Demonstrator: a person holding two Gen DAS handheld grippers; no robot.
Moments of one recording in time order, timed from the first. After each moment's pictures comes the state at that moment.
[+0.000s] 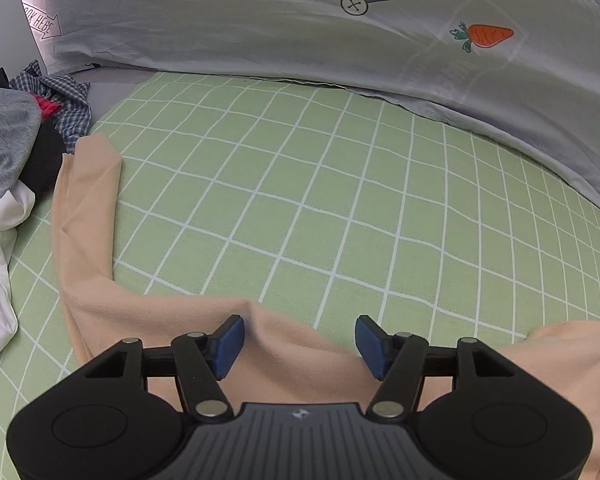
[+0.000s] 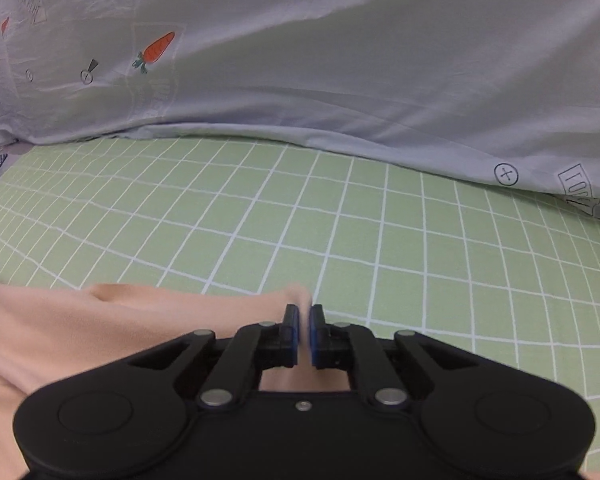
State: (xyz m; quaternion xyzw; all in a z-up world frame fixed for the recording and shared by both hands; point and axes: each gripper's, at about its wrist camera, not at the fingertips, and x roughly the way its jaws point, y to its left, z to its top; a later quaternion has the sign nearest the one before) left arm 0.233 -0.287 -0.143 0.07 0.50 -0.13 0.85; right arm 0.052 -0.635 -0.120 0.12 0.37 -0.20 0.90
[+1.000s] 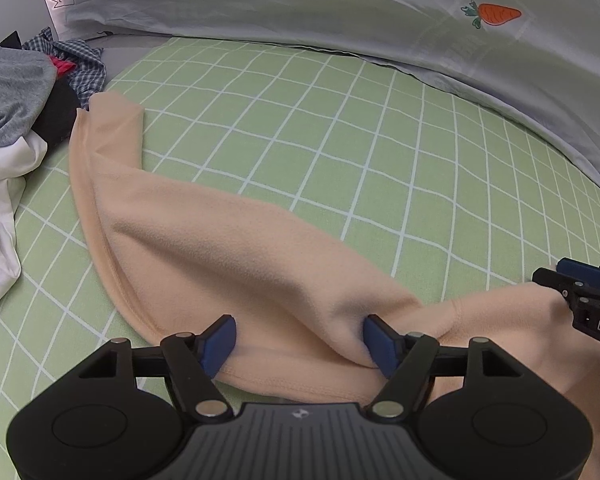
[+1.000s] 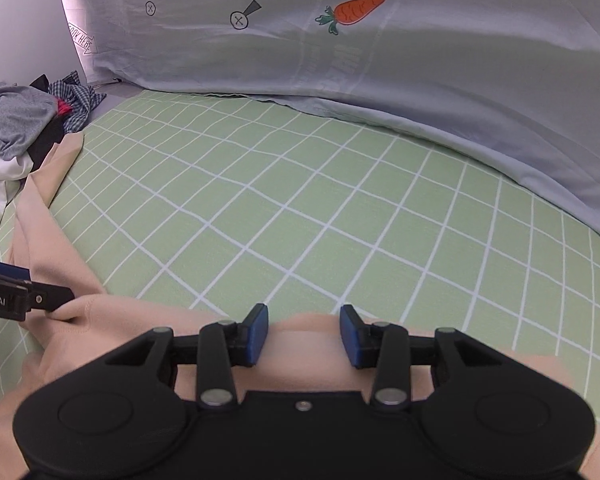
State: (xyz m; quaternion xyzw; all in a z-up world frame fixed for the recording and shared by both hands) left arm 0.214 -0.268 -0.154 0.05 0.53 -0.12 0.84; right arm 0.154 -0.526 -0.144 0.04 0.44 0.00 0.90
